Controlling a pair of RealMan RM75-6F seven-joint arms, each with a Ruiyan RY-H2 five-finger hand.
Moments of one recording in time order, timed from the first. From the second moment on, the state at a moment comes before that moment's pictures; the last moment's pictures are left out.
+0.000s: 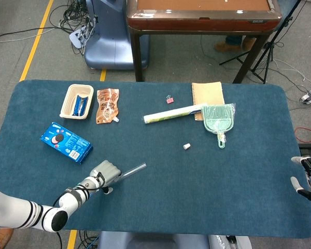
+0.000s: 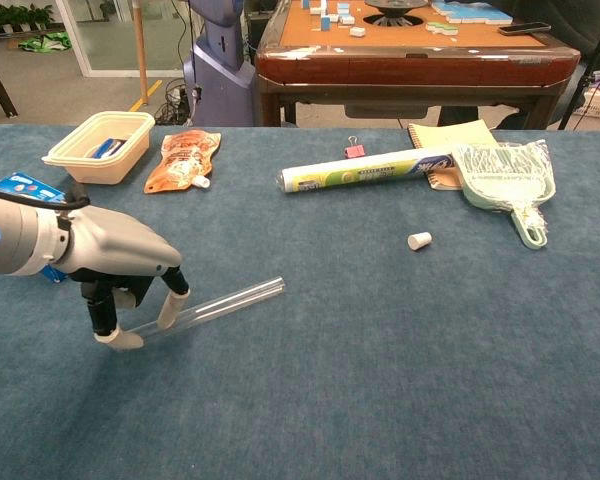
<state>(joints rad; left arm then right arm) -1.27 -1.32 0.23 -1.86 0.53 0.79 0.69 0.01 -0.99 0.07 -1.68 -1.47 1.54 -0.06</state>
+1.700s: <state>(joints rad) -1.15 -1.35 0.15 -1.79 0.61 0.92 0.59 0.01 -0.99 0.07 -1.68 -1.47 1.53 -0.07</state>
